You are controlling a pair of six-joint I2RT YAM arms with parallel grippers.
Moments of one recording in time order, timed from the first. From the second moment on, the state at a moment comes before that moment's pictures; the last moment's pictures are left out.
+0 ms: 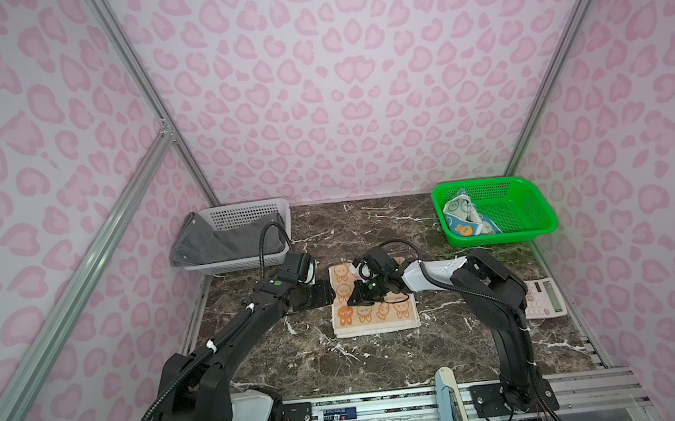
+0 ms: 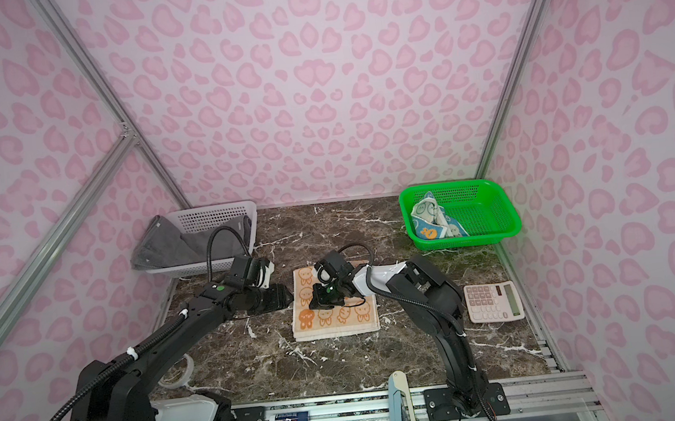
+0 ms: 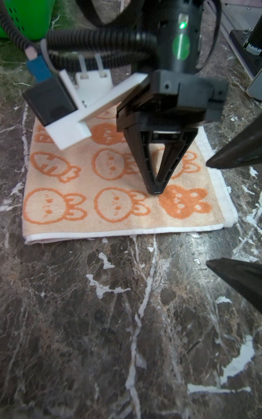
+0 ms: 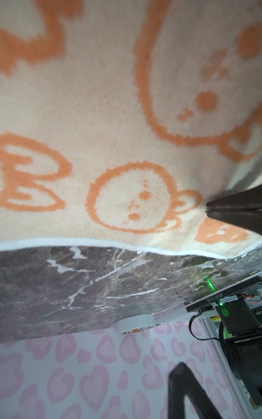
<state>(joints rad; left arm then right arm) -0.39 1.35 0.89 -0.61 0.20 -0.46 0.74 2.05 1.23 -0.12 -0.57 0.71</state>
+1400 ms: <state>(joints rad) -0.31 2.09 1.46 -0.54 0.18 -0.27 0.38 1.99 1.31 -0.42 -0.18 0.40</state>
